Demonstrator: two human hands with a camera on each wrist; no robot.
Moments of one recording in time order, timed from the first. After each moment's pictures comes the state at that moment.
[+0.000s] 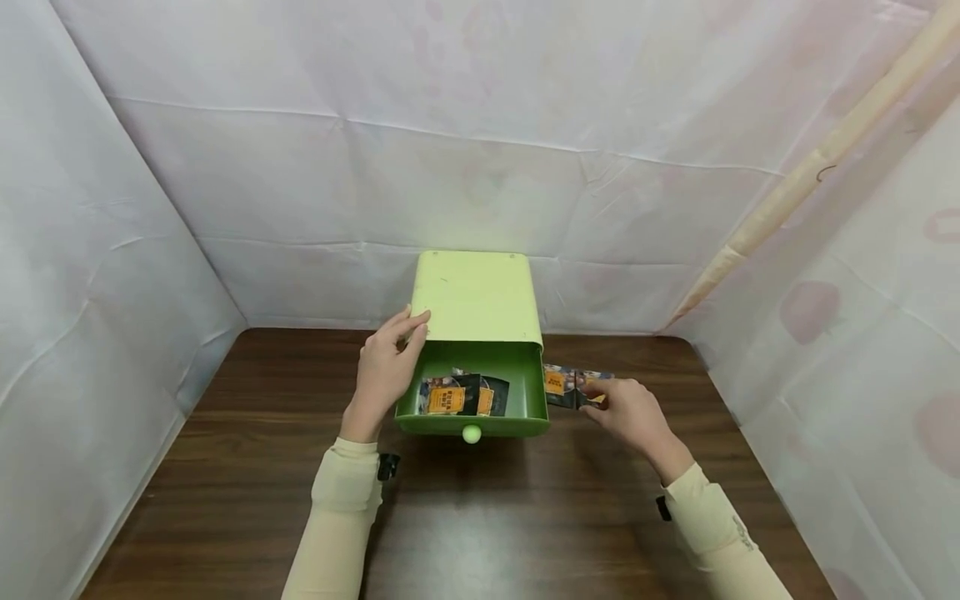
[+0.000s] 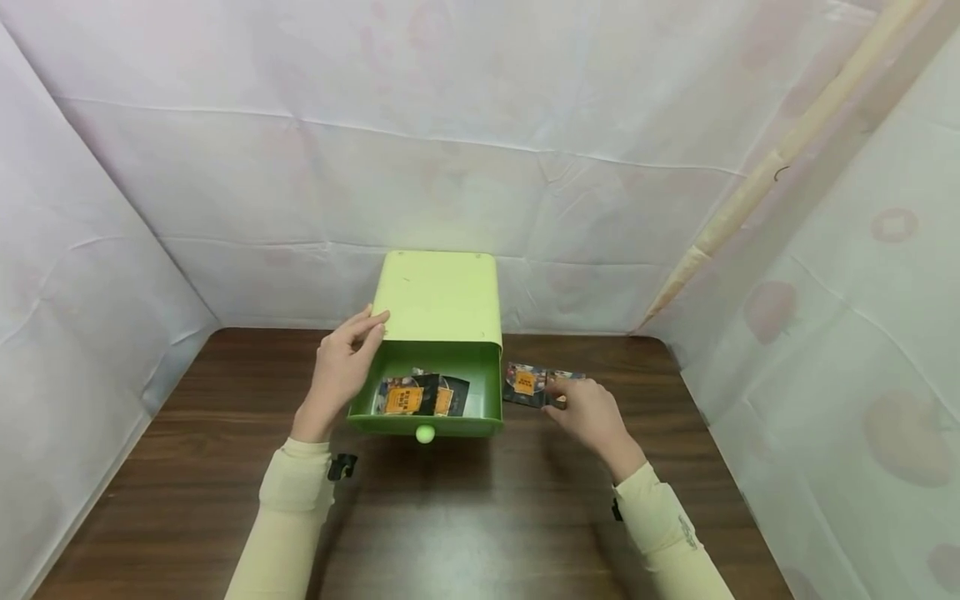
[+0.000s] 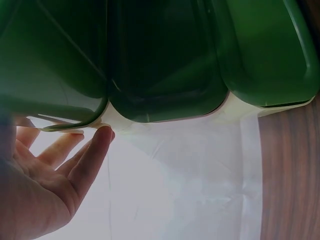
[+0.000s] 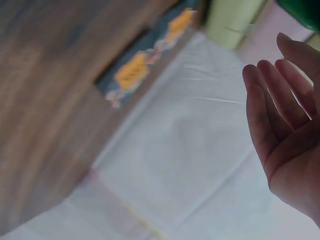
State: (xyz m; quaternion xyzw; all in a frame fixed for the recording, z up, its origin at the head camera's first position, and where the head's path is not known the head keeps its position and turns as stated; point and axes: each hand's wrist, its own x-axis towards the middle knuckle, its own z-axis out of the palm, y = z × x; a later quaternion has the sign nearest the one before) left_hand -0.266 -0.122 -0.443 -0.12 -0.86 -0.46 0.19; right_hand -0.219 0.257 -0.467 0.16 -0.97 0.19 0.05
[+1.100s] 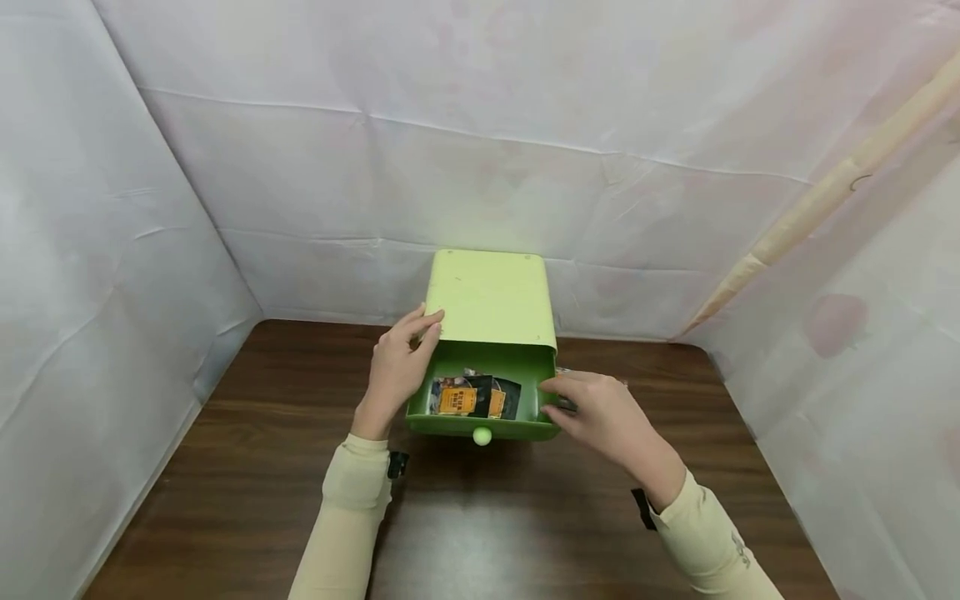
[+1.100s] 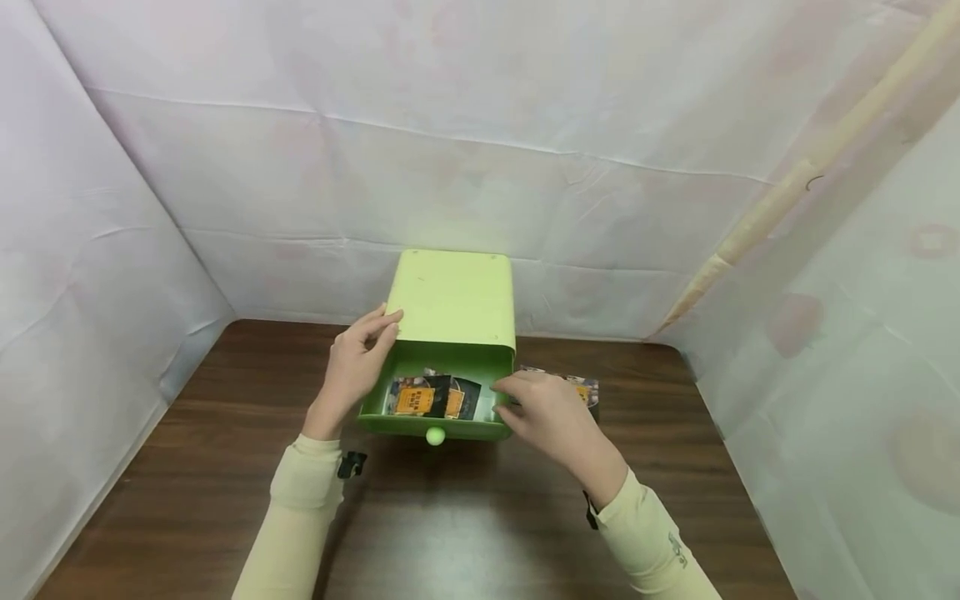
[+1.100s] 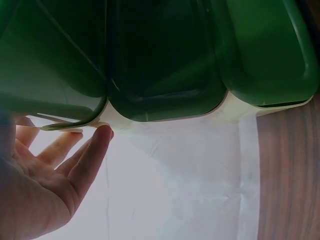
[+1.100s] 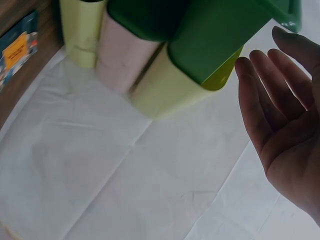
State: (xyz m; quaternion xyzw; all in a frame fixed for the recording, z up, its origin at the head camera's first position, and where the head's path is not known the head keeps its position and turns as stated) left_hand -0.265 -0.120 -0.442 -0.12 -0.86 -0.47 0.17; right_hand -0.194 0.177 -0.391 0.36 -0.90 0.17 0.17
